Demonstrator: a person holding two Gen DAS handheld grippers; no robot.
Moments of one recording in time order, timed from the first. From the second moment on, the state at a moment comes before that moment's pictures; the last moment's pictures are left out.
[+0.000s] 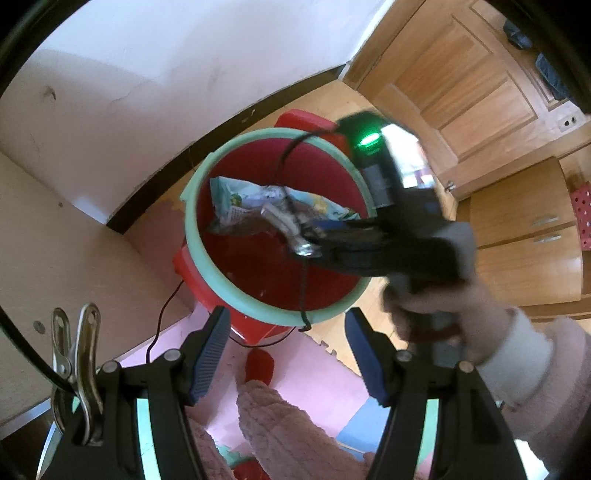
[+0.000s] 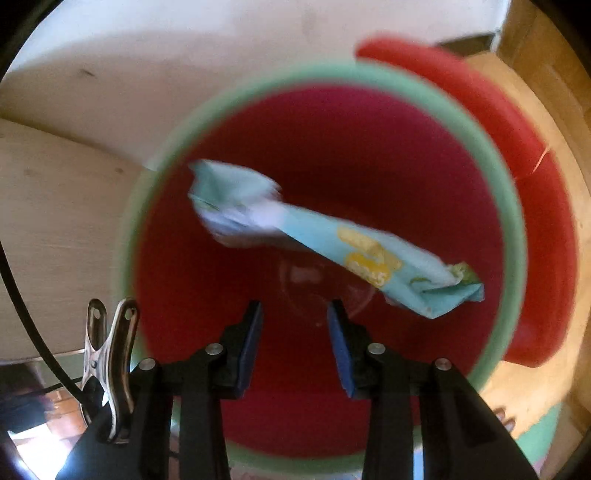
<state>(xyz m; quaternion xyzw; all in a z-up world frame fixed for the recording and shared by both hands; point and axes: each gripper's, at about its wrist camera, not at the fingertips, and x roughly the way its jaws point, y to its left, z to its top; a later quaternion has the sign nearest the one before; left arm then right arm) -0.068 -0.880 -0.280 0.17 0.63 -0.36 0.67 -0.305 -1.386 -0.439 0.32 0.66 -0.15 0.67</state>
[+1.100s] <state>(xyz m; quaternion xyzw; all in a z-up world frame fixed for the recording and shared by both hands) -0.062 -0.874 -0.281 0.17 0.64 -0.35 0.67 -0.268 -1.401 -0.564 0.28 0.83 -0.11 0.48</state>
